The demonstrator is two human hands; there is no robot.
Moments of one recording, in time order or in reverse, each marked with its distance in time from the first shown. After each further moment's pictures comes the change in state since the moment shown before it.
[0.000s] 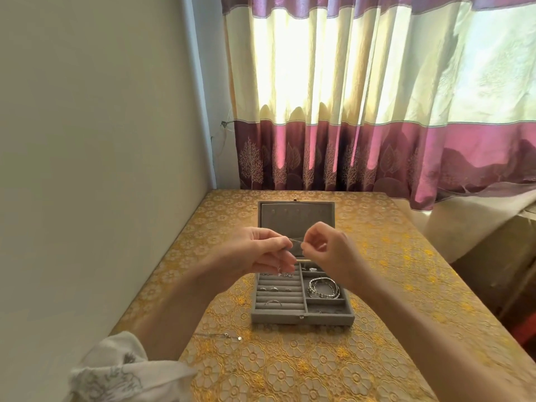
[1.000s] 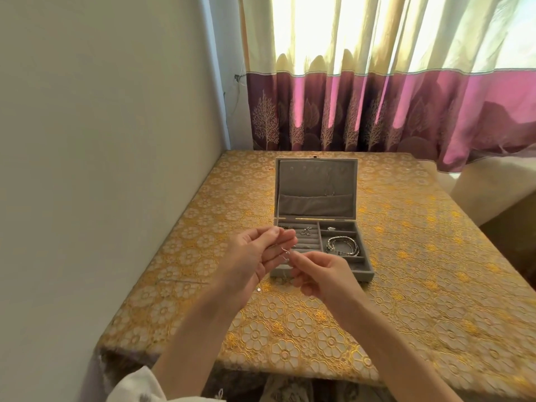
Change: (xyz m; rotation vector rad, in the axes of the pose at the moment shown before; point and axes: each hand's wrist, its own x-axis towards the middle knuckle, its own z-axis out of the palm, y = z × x) left_hand -0.035 -0.070 0.018 -0.592 0.350 -0.003; right_hand -0.079 -0.031 0.063 0.840 -0.144 0.613
